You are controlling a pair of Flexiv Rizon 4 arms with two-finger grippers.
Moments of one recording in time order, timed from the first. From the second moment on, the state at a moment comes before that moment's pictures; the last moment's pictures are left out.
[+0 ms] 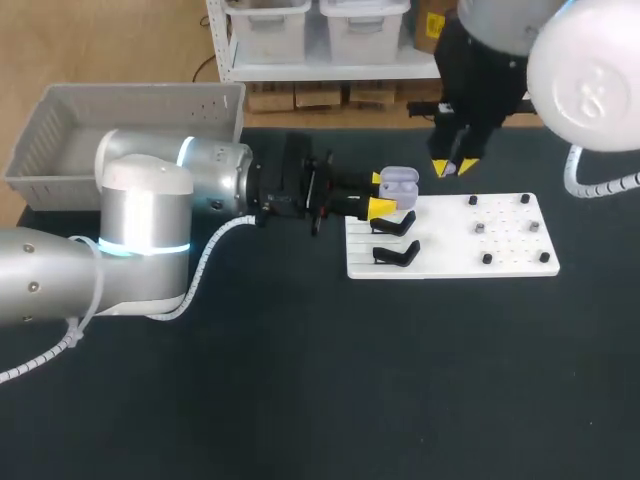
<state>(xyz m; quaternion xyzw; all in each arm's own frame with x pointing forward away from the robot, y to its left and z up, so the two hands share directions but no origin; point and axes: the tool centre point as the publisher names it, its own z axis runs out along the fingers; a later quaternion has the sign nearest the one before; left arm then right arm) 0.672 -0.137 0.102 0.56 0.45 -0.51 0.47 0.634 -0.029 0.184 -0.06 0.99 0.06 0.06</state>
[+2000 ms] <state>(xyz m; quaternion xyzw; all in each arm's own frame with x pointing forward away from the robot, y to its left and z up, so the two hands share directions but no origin) 0.672 -0.137 0.102 0.56 0.45 -0.51 0.47 0.659 0.029 0.147 -0.24 0.97 0.08 0.01</state>
